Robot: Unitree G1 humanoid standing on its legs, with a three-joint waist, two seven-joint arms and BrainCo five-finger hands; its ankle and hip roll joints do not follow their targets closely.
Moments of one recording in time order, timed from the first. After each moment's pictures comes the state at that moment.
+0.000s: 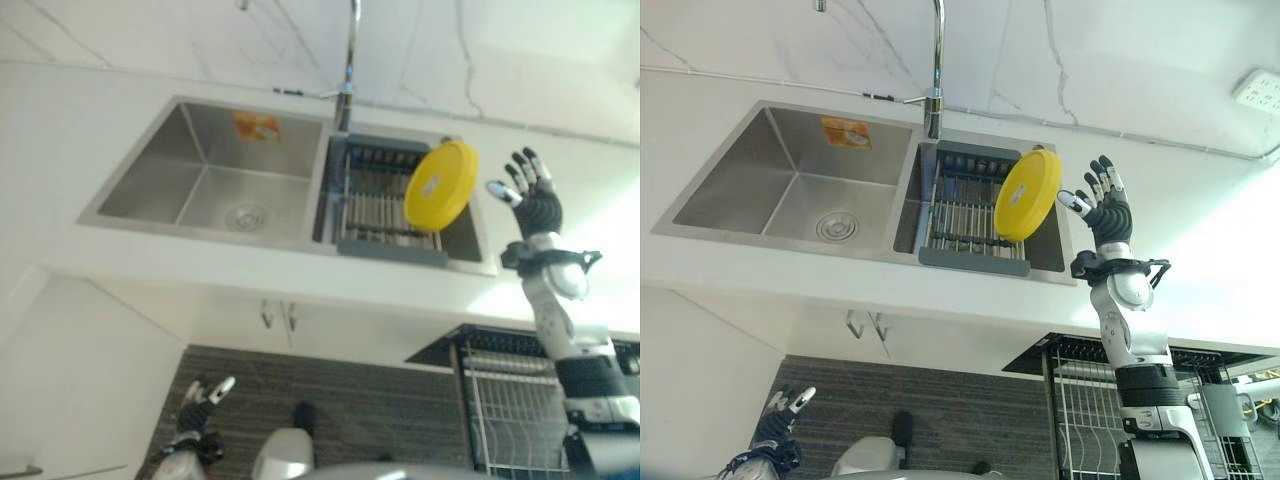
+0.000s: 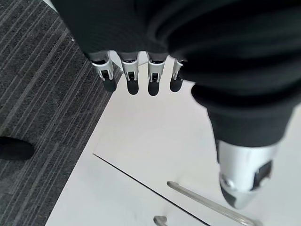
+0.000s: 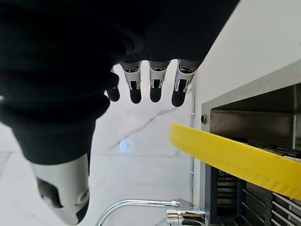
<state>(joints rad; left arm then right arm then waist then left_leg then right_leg) 0.18 0.30 0.04 0.88 -0.53 -0.31 -0.04 -0.37 -0.48 -0.05 0.14 0.55 -0.01 -0.11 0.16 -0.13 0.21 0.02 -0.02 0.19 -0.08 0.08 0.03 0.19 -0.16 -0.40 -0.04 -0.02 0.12</state>
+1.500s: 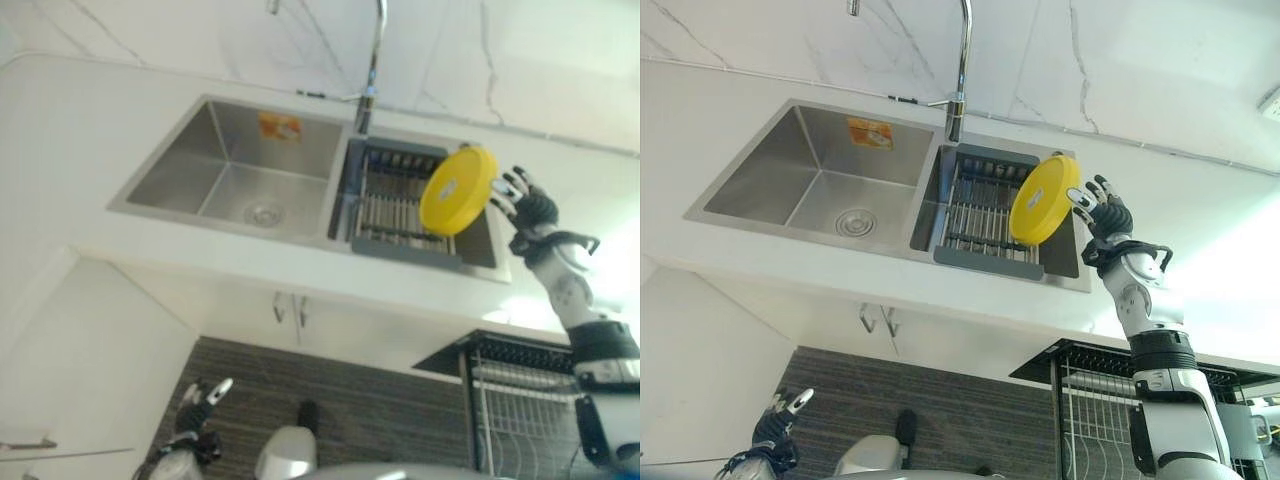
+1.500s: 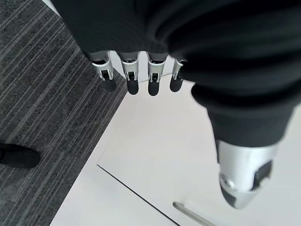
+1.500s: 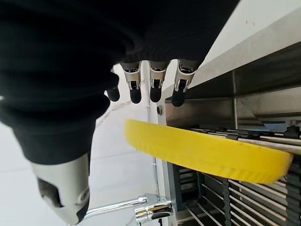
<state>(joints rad) 0.16 0.31 0.04 0.92 -0.54 -0.30 -0.04 -0.53 -0.57 -0.05 0.39 0.73 0.21 -0.02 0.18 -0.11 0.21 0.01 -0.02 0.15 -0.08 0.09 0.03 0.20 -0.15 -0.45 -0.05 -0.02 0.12</state>
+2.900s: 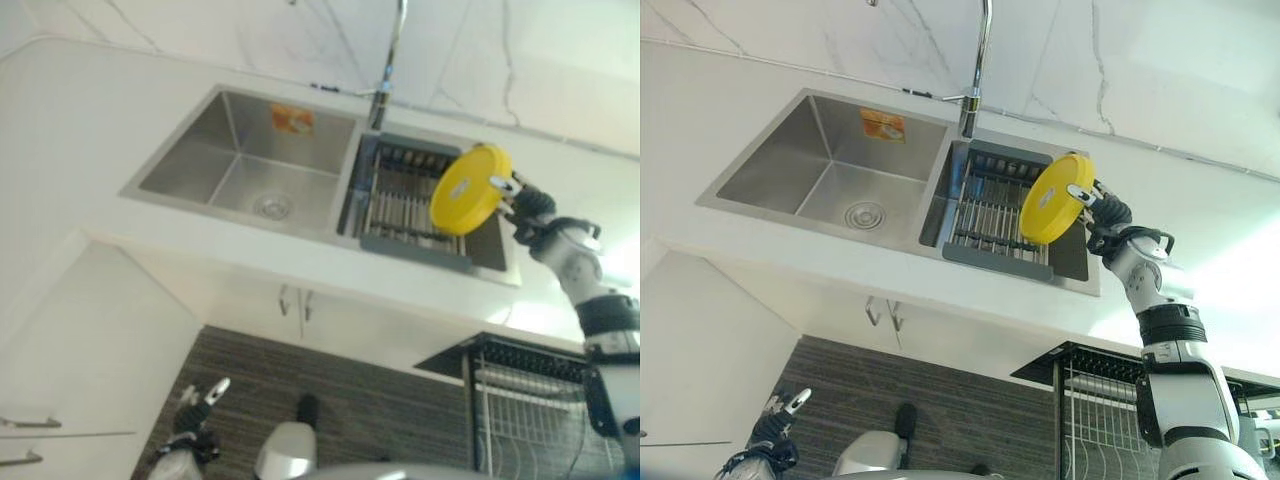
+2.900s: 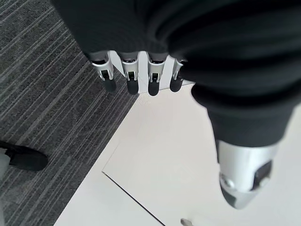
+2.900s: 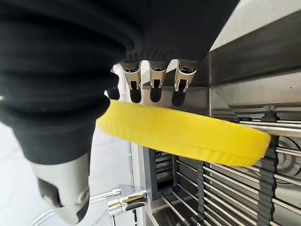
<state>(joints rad) 0.14 0.32 0.04 0.95 -0.57 -0.30 -0.04 -0.67 -0.63 0.00 0.56 0.77 0.36 0.04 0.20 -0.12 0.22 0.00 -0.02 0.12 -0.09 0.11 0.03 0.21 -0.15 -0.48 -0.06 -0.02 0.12</state>
